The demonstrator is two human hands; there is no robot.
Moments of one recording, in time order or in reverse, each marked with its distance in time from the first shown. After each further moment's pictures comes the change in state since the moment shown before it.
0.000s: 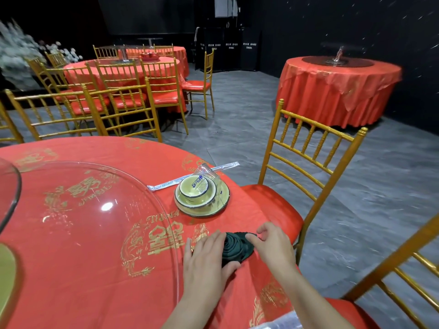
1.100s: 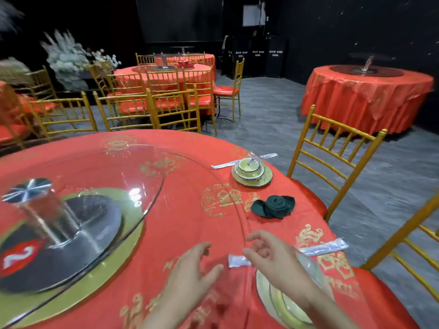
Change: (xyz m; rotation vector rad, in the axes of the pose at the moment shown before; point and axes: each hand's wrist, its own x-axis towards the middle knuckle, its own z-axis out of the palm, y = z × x) left_hand -0.195 -0.097 -0.159 -0.374 -0.024 -0.134; right_hand -0.253 -0.101 -0.035 0.365 -0.325 -0.325
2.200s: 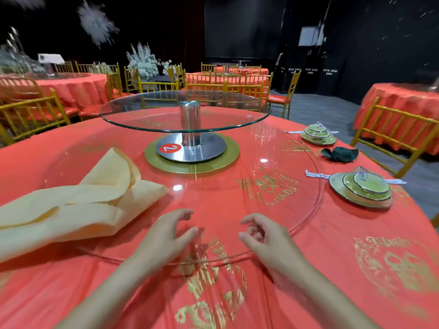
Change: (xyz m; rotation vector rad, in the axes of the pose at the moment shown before) left_hand -0.332 -0.150 -0.138 0.098 0.237 -0.019; right_hand -0.261 -0.044 0.228 -0.086 -0.148 -0.360
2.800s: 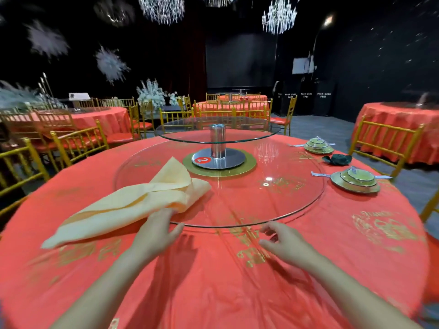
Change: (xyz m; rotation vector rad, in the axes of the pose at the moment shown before) left_hand -0.114 -0.049 -0.131 0.298 0.027 -0.038; right_hand -0.101 -0.078 0.045 -0.316 -0.044 0.063
